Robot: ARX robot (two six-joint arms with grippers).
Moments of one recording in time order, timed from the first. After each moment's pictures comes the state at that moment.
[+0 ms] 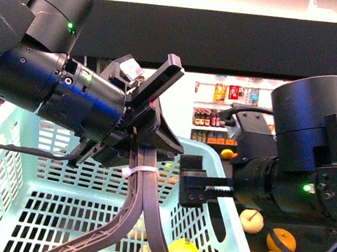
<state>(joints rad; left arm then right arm) -0.34 1.75 1.36 -0.13 0.62 -0.49 0.32 1.81 1.09 0.42 0.02 0.08</state>
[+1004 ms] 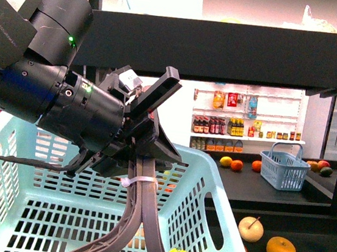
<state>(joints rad) -0.34 1.75 1.36 -0.13 0.62 -0.49 -0.01 0.11 0.12 -0.03 -0.01 0.00</state>
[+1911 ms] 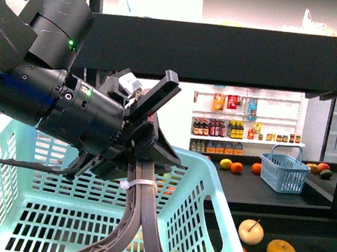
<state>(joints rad) -0.34 1.75 1.36 -0.13 0.62 -0.49 0.00 0.01 0.02 0.00 0.00 0.00</state>
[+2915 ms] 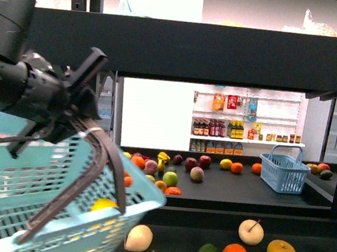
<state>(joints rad) -0.14 1.75 1.33 0.19 0.09 -0.97 0.00 0.01 0.02 0.00 0.00 0.00</state>
